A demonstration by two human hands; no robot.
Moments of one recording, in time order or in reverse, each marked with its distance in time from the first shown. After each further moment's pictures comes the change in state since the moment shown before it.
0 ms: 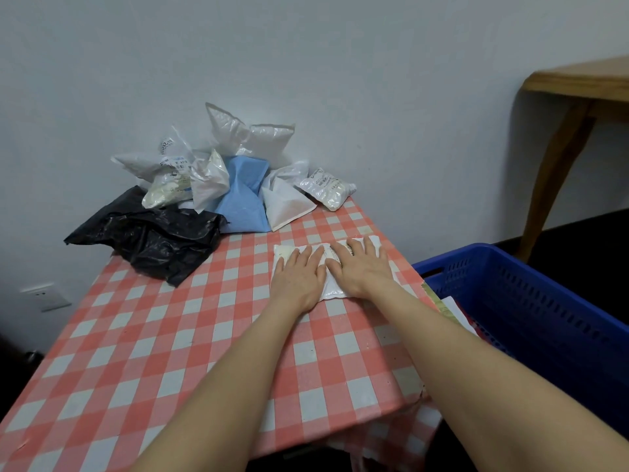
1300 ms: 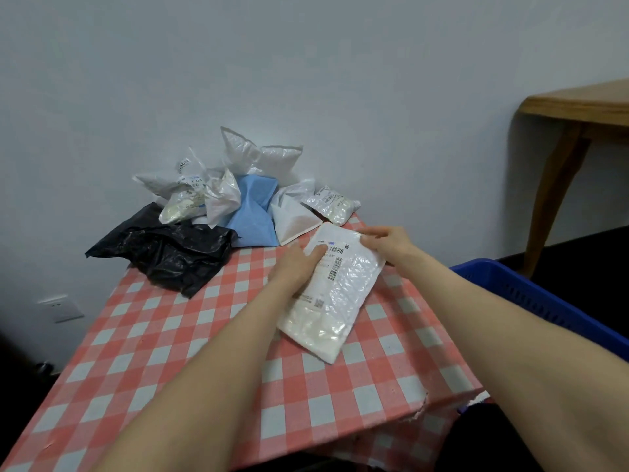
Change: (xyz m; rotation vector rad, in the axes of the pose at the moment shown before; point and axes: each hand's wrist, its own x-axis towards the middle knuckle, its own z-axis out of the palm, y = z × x) left_hand 0.005 0.004 -0.066 -0.603 0.045 -0.251; right_hand 0.004 0.029 -0.067 1.209 0.125 0.146
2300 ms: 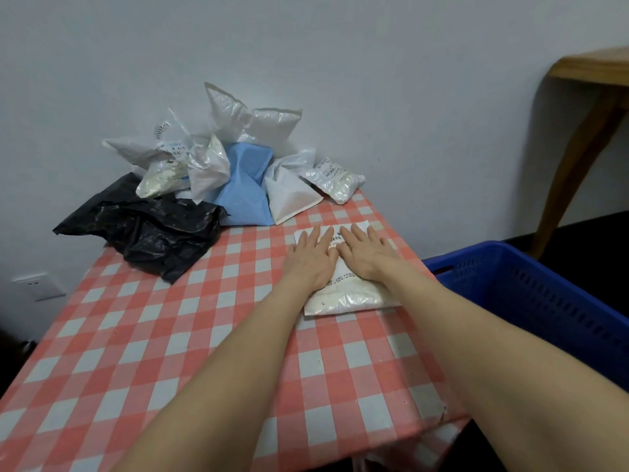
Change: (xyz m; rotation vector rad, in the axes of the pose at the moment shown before) left_hand 0.038 -0.024 0.052 0.555 -0.127 0.211; right_hand 0.034 0.047 0.048 -1.155 -0.259 -0.100
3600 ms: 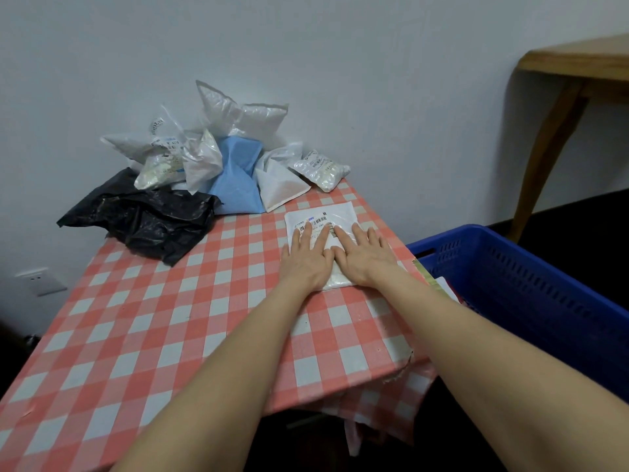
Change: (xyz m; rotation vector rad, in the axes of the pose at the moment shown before) left_hand -0.054 0.023 0.011 -0.022 0.007 -0.032; right_hand -0.066 0.004 0.016 -0.084 0.053 0.072
